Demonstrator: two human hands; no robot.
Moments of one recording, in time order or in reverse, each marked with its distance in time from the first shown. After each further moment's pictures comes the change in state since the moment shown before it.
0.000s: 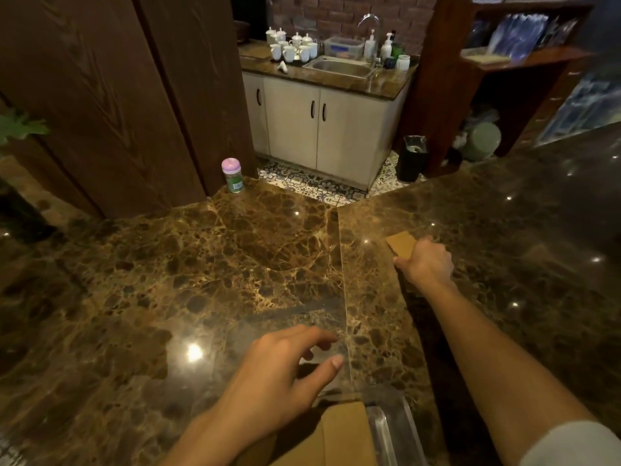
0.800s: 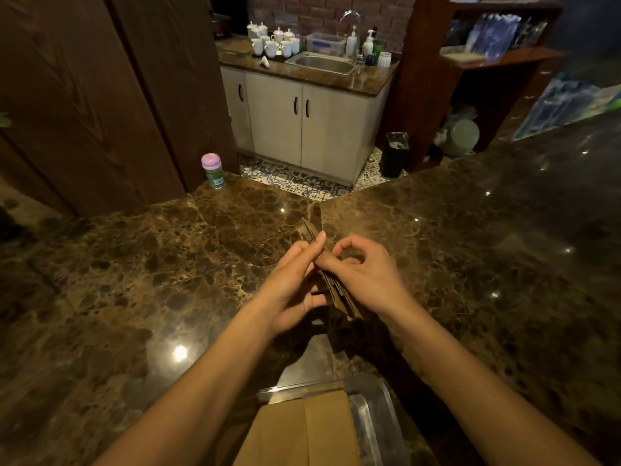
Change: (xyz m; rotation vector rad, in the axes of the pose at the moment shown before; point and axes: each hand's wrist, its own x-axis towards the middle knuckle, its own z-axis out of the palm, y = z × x) left_hand 0.112 0.001 0.017 -1.497 -0.065 -0.546; right_hand -0.157 -0.037 -0.062 0.807 -0.300 -0.410
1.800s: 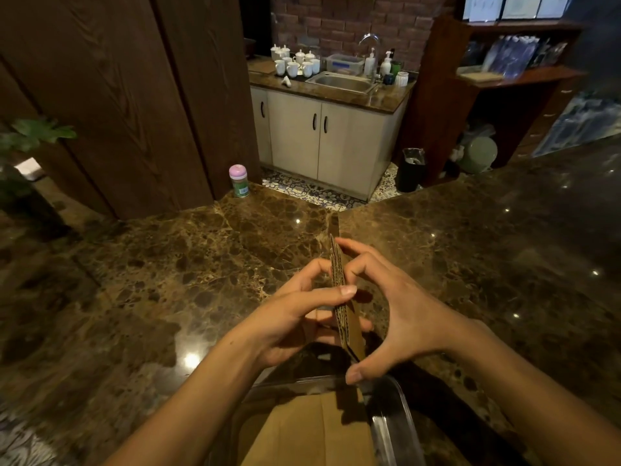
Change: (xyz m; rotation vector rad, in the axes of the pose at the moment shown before) left_hand -0.082 0.015 -0.002 0.202 -0.288 0.017; right_hand -0.041 -0.020 -0.039 -0.316 -0.490 -0.671
